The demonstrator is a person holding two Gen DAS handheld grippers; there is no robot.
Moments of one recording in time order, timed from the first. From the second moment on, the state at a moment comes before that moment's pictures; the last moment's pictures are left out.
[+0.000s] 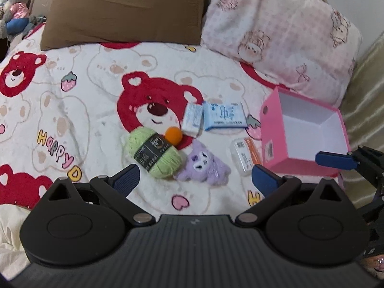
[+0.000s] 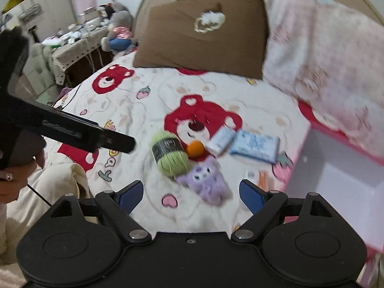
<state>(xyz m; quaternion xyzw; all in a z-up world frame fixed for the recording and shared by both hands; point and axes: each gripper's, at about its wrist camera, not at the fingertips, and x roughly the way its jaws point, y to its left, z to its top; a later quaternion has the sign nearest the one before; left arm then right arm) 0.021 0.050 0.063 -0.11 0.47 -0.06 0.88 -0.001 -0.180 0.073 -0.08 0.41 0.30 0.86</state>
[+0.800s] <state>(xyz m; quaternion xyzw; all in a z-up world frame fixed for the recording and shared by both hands) 0.049 0.093 -0.016 -0.16 0.44 -0.01 0.89 0.036 -0.089 -0.025 -0.13 0.38 0.40 0.82</state>
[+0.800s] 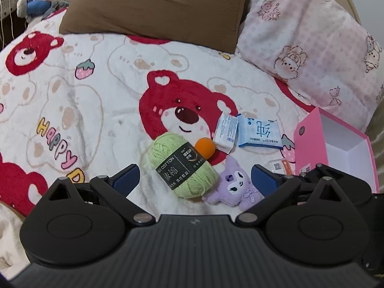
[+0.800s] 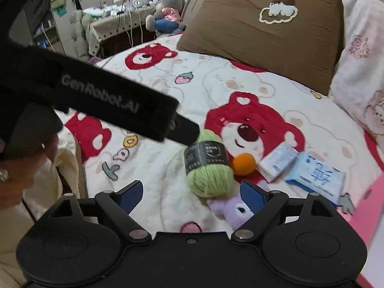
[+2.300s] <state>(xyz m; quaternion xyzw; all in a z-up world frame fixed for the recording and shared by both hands) 0.089 0.116 -0.136 -0.32 0.46 0.01 0.83 0.094 -0.044 -0.121 -0.18 0.43 0.37 0.80</state>
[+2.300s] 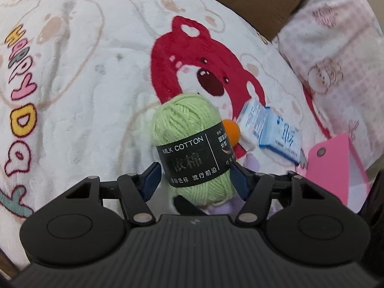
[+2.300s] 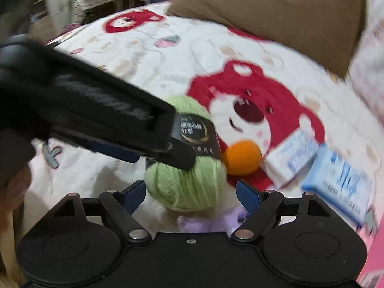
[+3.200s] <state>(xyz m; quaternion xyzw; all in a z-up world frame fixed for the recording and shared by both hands) 0.091 0.092 -0.134 -0.24 0.44 0.02 0.87 0.088 -0.065 -0.137 -0.06 0.41 0.35 0.84</state>
